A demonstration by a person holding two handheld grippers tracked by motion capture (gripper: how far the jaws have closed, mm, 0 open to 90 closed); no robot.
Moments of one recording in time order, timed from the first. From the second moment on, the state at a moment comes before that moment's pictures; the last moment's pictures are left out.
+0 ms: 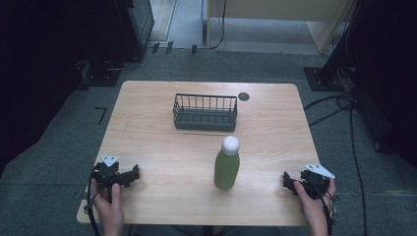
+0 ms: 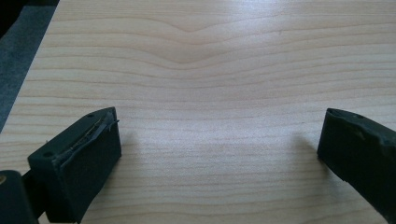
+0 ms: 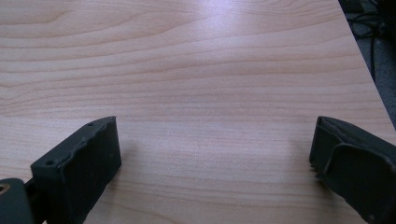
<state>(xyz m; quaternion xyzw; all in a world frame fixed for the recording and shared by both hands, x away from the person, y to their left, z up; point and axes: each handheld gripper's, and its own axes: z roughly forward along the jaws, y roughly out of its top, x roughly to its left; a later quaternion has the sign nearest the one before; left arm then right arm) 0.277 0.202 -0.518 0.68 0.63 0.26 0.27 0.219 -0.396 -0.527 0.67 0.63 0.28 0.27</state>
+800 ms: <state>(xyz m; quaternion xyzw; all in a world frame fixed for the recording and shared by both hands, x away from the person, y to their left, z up) 0.277 0.202 -0.518 0.68 0.63 0.26 0.27 0.206 -0.346 -0.506 0.64 0.65 0.32 0.26</state>
